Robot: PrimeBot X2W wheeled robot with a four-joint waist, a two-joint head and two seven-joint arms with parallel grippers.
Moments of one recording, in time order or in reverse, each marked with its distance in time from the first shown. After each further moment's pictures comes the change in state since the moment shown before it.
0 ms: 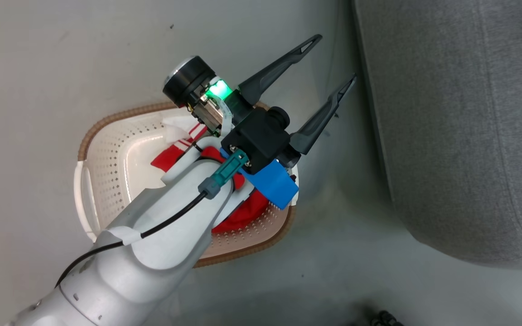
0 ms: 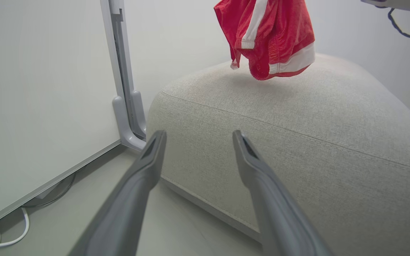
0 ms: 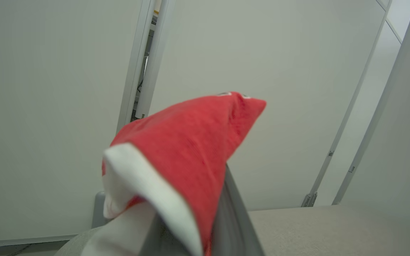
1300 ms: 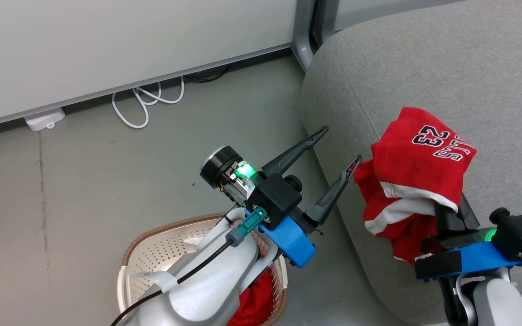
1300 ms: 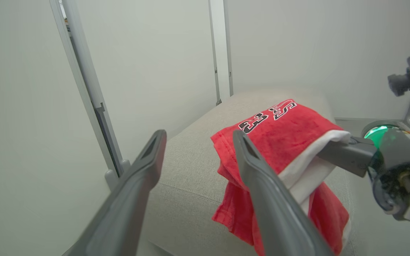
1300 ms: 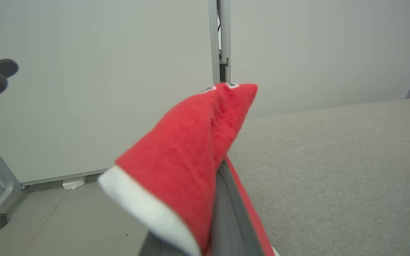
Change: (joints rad) left arm 0.217 -0.099 -0.025 0.092 -0.064 0.005 -0.025; right arm 0.777 0.301 0.388 -0.105 0.104 0.000 0.000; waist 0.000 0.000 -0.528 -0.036
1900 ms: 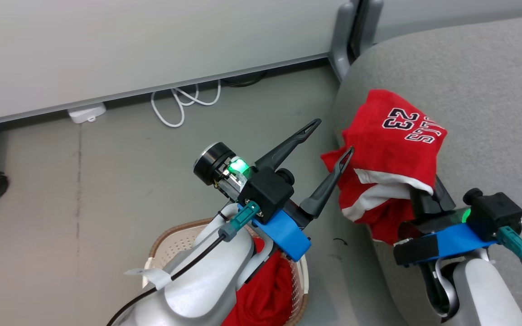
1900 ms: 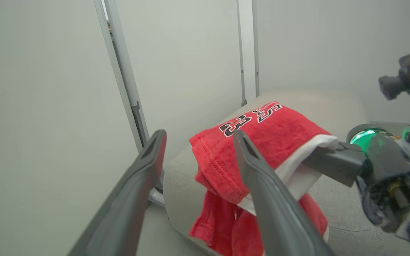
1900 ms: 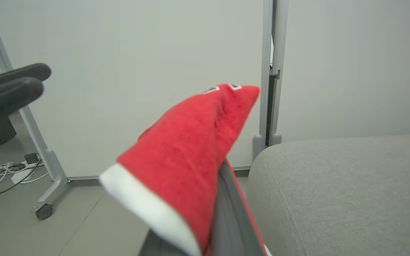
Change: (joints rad) left arm -0.001 0.004 0.027 -0.004 -0.012 0.009 0.000; right arm -0.092 0.000 0.088 0.052 -0.011 0.000 0.000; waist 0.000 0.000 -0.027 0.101
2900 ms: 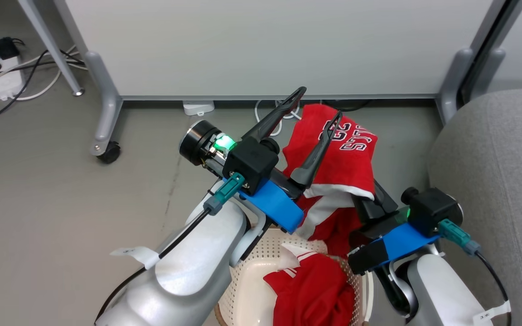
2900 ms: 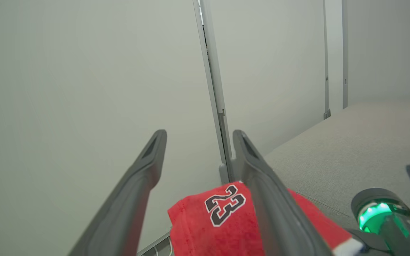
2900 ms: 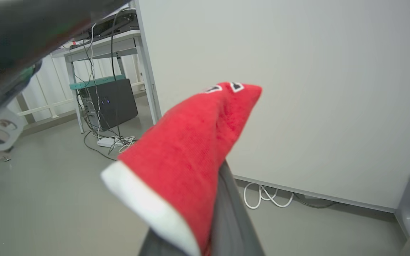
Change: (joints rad) left arm -0.065 -0.006 0.041 0.022 -0.055 0.033 0.000; right arm -0.073 0.001 0.216 0.101 0.062 0.000 0.000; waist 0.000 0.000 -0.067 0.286
